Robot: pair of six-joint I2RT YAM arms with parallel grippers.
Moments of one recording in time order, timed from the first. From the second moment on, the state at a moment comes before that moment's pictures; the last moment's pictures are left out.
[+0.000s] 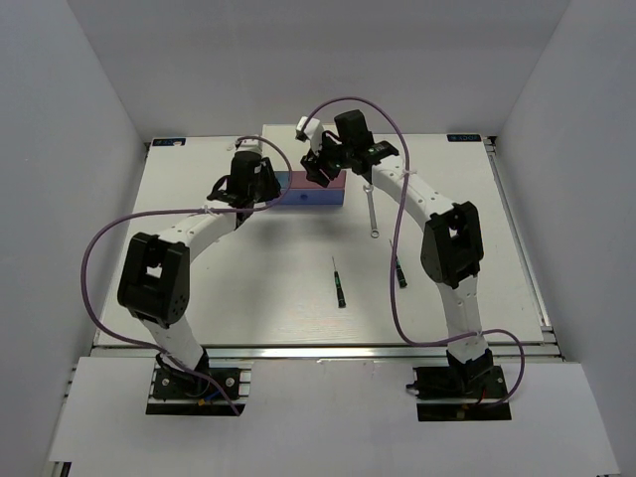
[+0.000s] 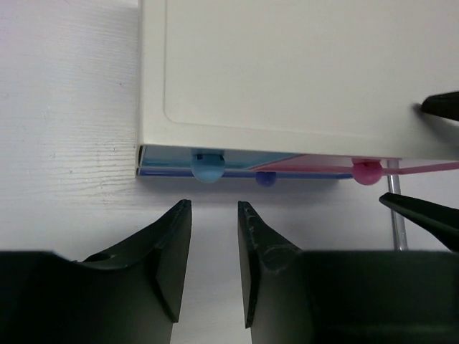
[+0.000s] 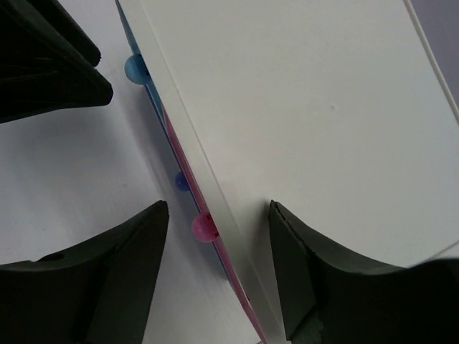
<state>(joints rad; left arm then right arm) -0.35 1.72 1.19 0.03 -0.11 -0.43 0.56 2.18 2.03 -0.44 -0.43 -0.53</state>
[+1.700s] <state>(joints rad) -0.36 1.65 1.07 0.07 -0.14 -0.40 0.56 2.19 2.01 -0.39 -0.41 -0.50</state>
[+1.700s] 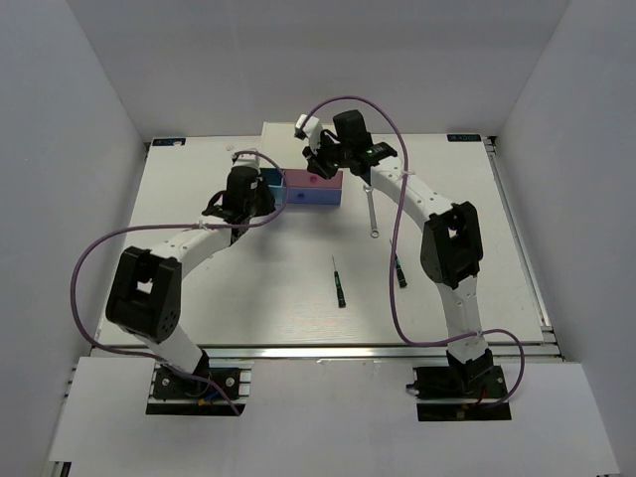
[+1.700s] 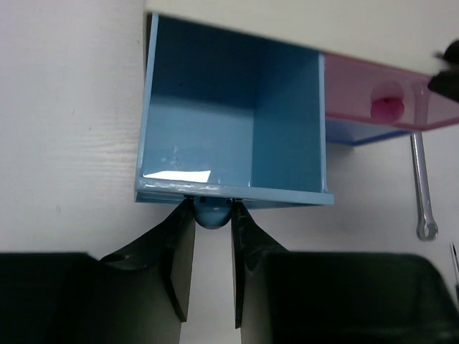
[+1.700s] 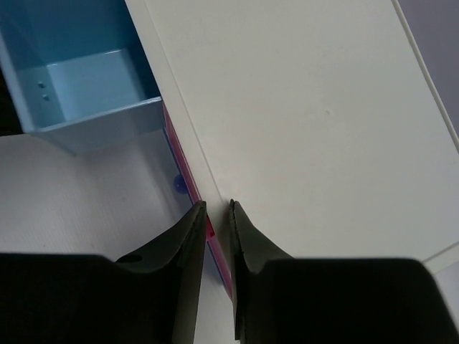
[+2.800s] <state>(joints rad) -0.40 1.29 0.87 -0.04 -0.02 -0.46 0.56 2.18 2.00 -0.38 -0.41 -0.48</state>
